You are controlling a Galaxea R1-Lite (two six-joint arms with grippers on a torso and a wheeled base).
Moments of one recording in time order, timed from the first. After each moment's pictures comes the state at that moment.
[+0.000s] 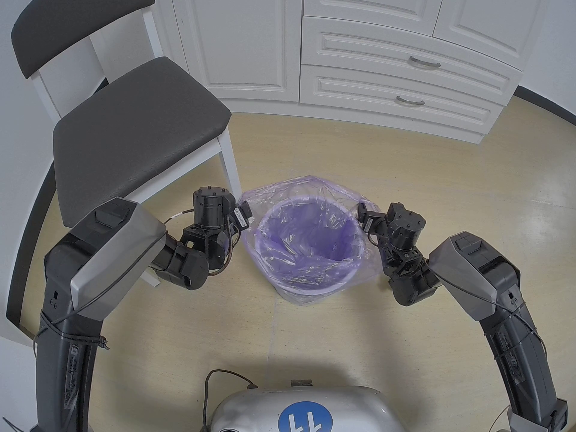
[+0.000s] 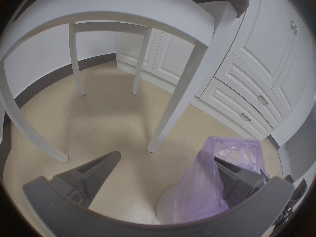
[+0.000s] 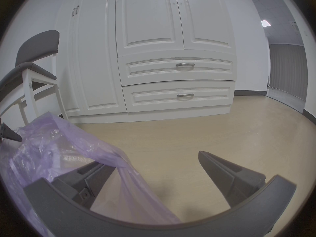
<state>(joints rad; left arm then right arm) -0.39 2.48 -1.48 -0.75 0.39 -0.52 0.32 2.78 -1.68 -1.28 -0.39 0.06</state>
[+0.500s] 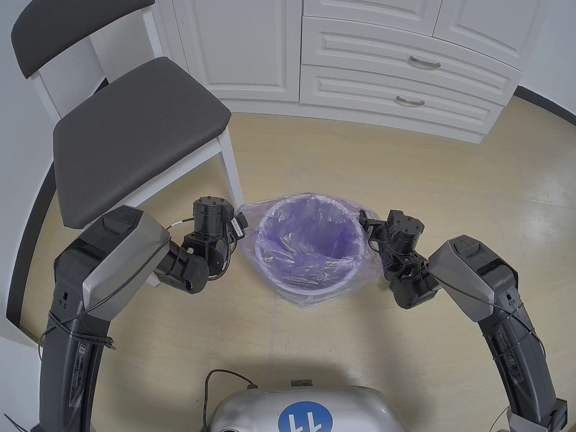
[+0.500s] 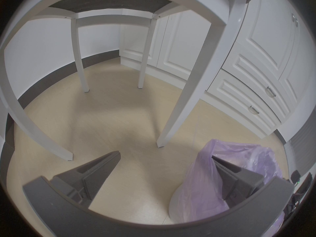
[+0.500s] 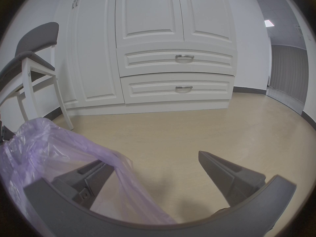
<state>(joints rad) -0.36 2.55 -1.52 -0.73 0.40 -0.51 0.31 2.81 -1.68 -1.24 -0.39 0.06</state>
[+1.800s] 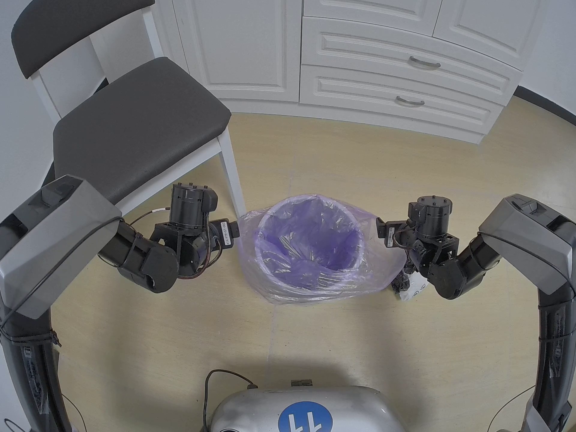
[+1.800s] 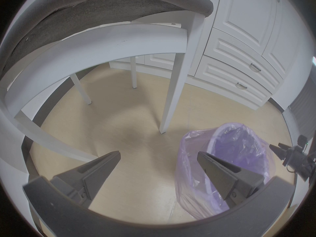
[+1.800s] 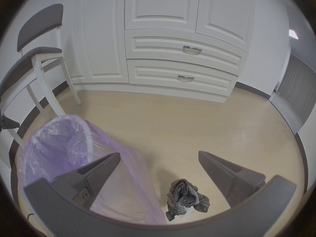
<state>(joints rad) -0.40 2.21 -1.18 -0.59 0.36 -0.35 0.32 2.34 -1.15 -1.00 -0.37 0.03</state>
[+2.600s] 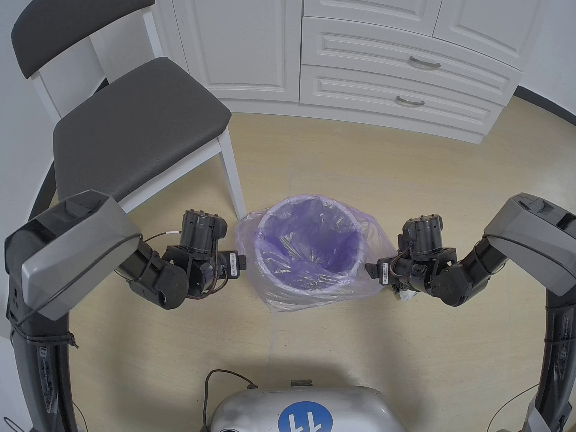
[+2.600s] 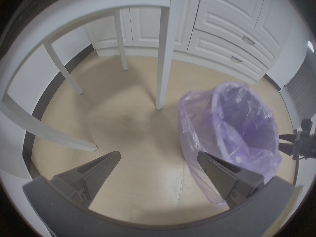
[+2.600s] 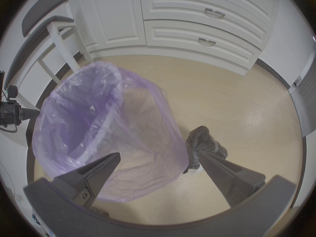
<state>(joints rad) -0.41 2.28 -1.13 -0.57 0.29 -0.28 0.35 2.28 -1.06 -0.67 -0.22 0.08</state>
